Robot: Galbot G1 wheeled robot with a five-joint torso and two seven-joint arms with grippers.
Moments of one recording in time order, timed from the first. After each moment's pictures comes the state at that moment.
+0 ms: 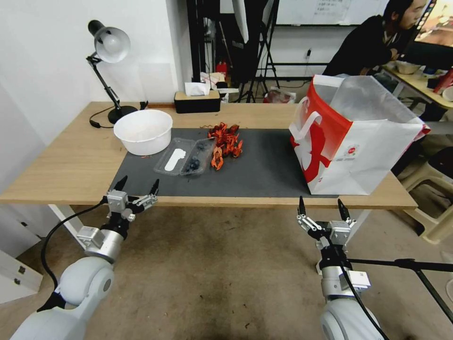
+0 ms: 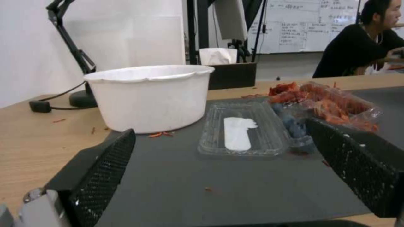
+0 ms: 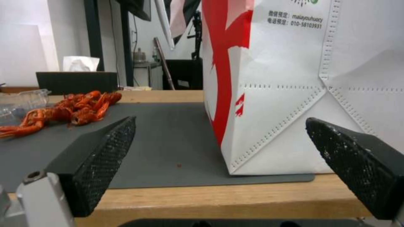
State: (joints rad) left arm 1.42 -1.00 -0.50 -1.90 -0.55 -0.18 -0.03; right arm -1.60 1.33 0.44 2.04 0.11 0.24 0.27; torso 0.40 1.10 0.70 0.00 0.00
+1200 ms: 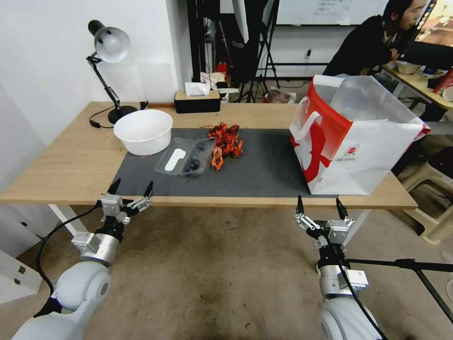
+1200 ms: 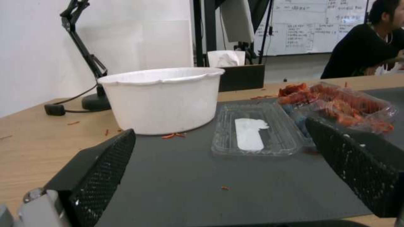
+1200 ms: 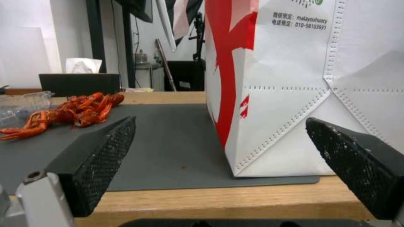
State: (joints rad) left arm 1.43 -1.01 -0.52 -1.89 -0.53 -0.20 -0.03; right arm -1.59 1.34 0.44 2.04 0.11 0.25 0.26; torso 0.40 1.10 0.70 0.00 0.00
